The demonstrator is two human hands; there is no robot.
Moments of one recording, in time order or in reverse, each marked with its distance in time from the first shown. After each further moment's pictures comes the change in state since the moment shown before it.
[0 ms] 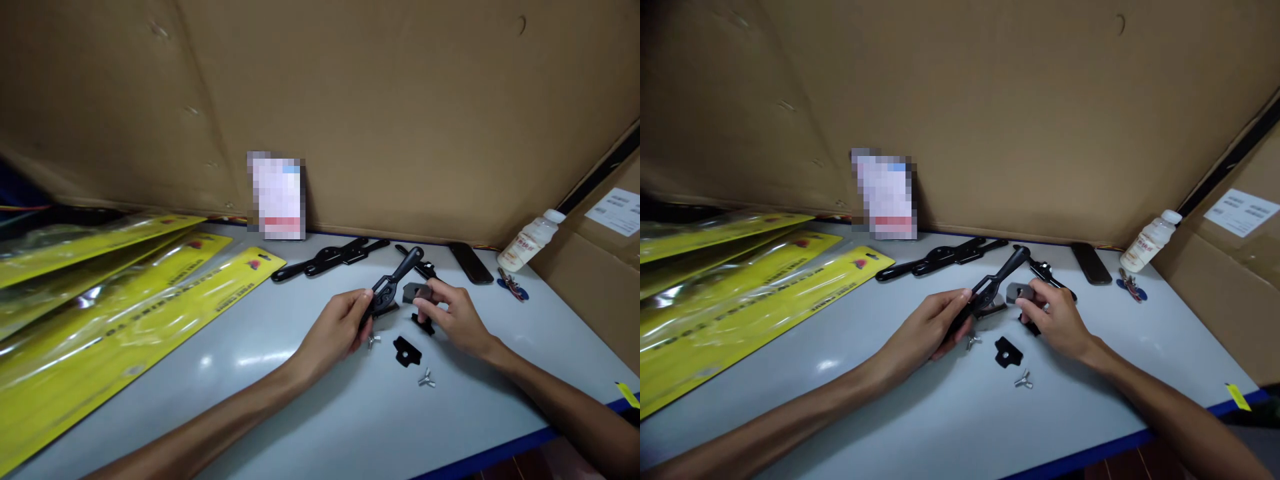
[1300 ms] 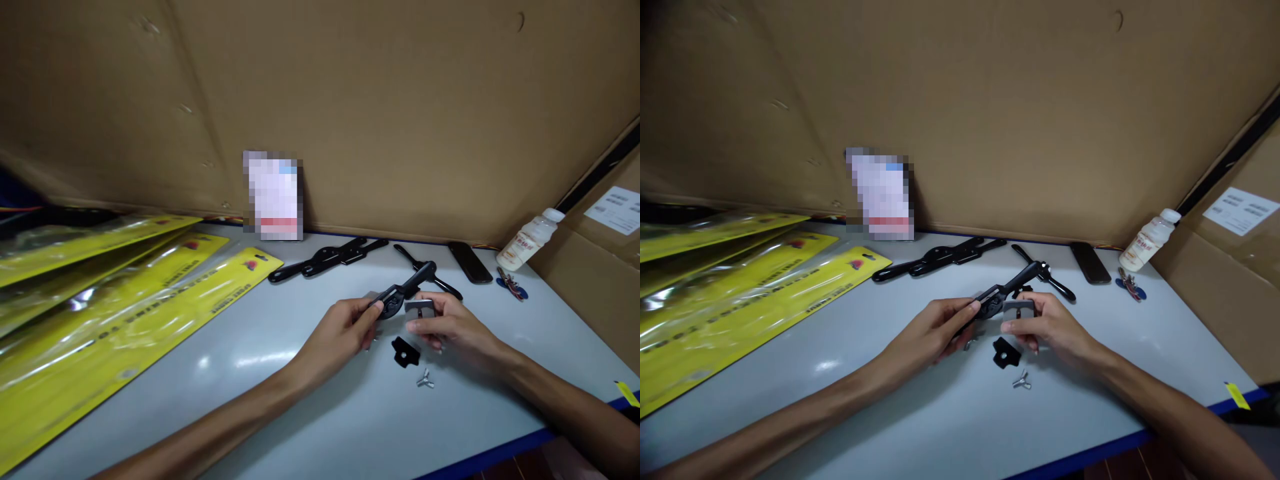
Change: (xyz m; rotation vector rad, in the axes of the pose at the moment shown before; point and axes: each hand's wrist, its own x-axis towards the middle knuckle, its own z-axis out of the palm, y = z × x) left_hand 0.000 0.000 0.002 0.091 -0.098 0.014; right_hand -0.006 -0.022 -0.001 0.659 -0.307 0.395
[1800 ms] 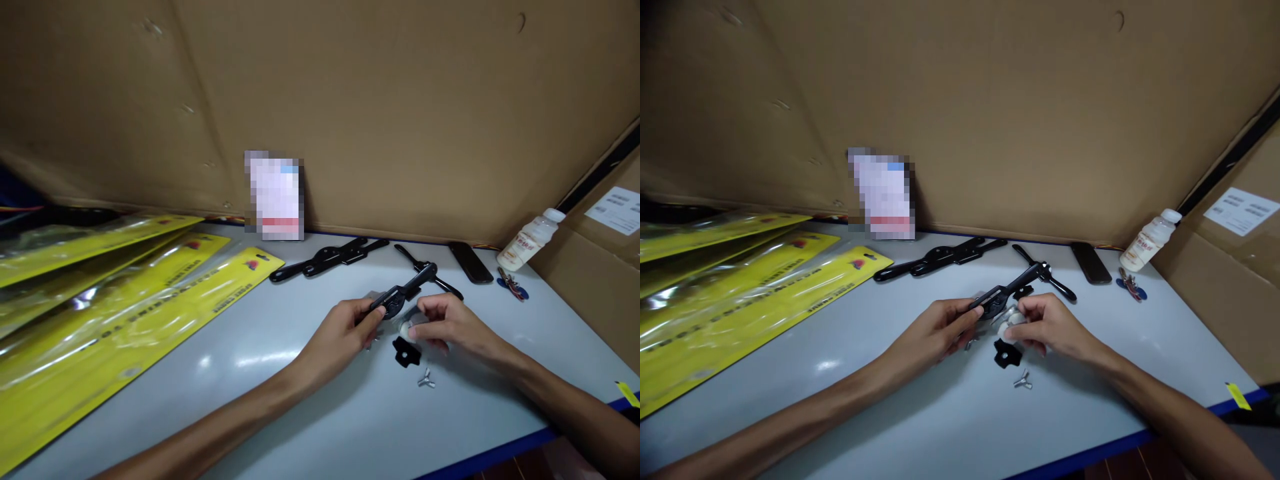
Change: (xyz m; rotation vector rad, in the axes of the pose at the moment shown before) left_hand 0.001 -0.001 0.001 -0.059 -0.019 0.031; right_hand 0.000 -0.005 -0.002 -0.179 -0.016 0.006
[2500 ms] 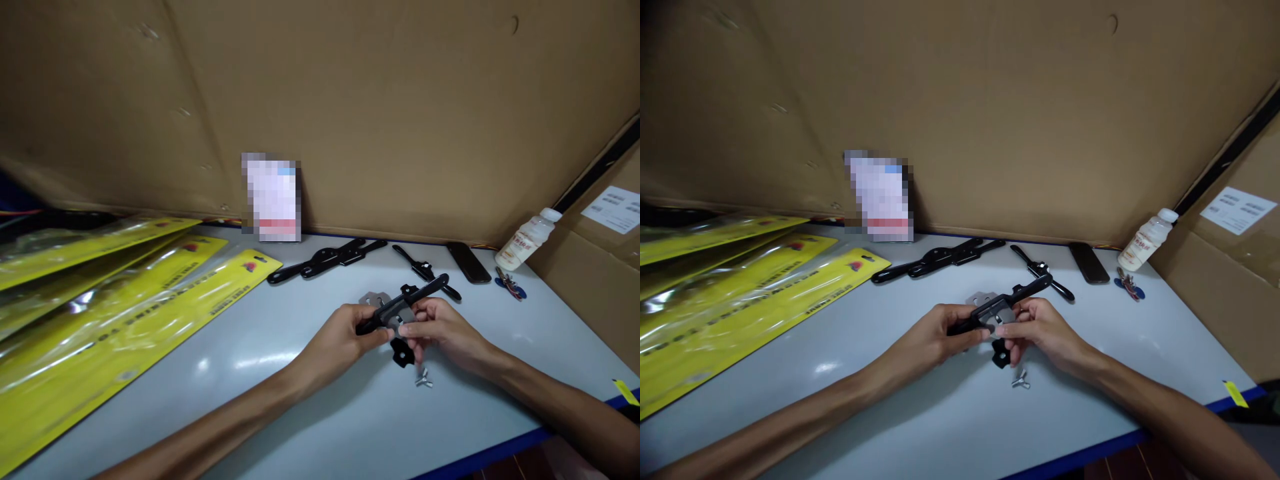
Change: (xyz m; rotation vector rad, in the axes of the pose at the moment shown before) left_hand 0.000 0.000 0.000 -0.106 -0.159 0.086; right_hand 0.005 0.015 0.012 0.313 -0.005 0.042
